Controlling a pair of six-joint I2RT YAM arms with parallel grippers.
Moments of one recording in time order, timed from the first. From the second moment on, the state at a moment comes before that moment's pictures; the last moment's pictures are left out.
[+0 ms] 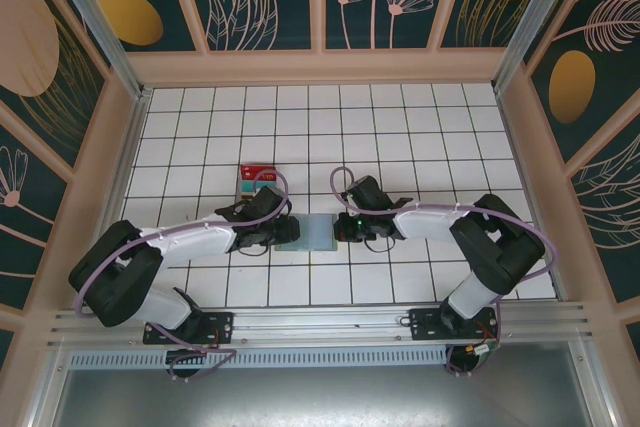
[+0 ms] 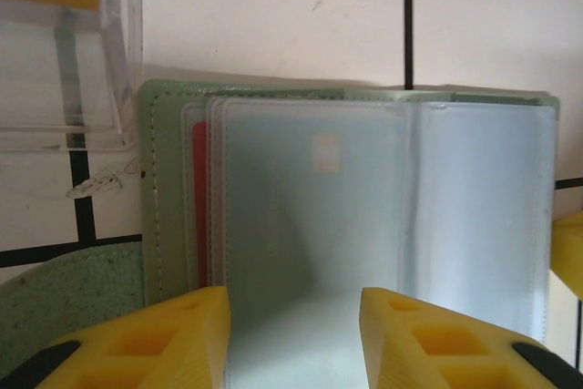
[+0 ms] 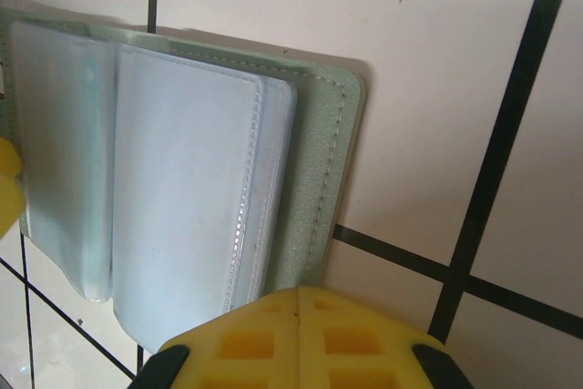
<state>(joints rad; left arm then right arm) -0.75 1.45 0.64 -0.22 0.05 -0.82 0.74 1.60 0.69 -0.11 -0.33 0.65</state>
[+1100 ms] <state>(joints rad) -0.74 1.48 0.64 -0.08 0.26 -0.81 0.74 1.61 0.69 -0.09 -0.34 0.65</state>
